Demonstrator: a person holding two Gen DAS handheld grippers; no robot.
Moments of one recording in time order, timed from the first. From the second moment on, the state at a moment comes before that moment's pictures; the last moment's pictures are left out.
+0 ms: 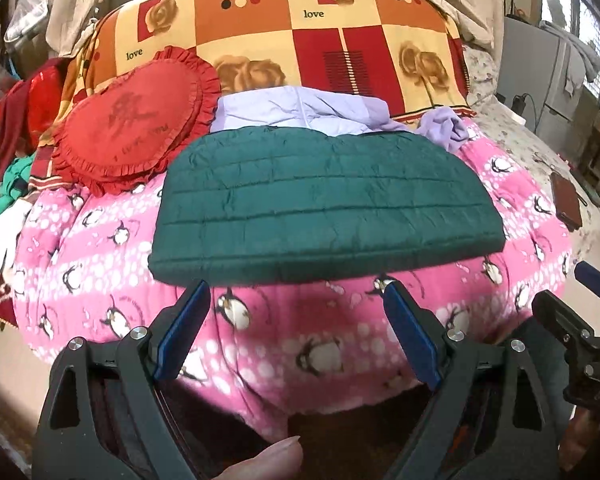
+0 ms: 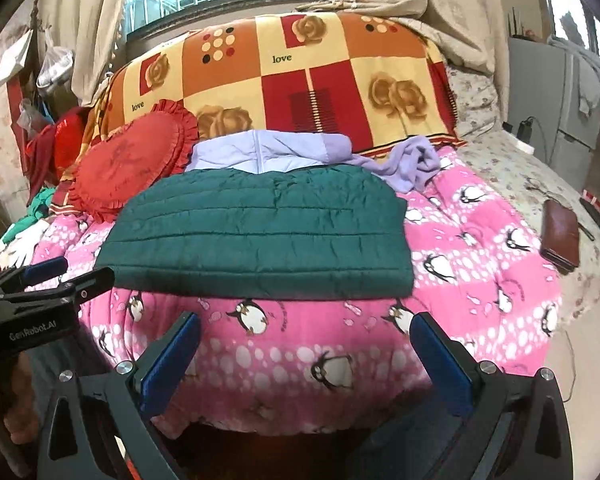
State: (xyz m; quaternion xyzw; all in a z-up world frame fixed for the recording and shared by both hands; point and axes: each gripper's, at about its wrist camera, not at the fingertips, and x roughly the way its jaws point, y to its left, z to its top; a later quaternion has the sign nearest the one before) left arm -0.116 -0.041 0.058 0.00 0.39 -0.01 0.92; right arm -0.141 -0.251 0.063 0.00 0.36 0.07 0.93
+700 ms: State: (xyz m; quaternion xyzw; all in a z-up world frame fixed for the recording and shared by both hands) left arm -0.120 -0.038 0.061 0.00 0.40 0.00 0.92; right arm -0.151 -0.255 0.063 -0.01 0.37 0.07 0.93
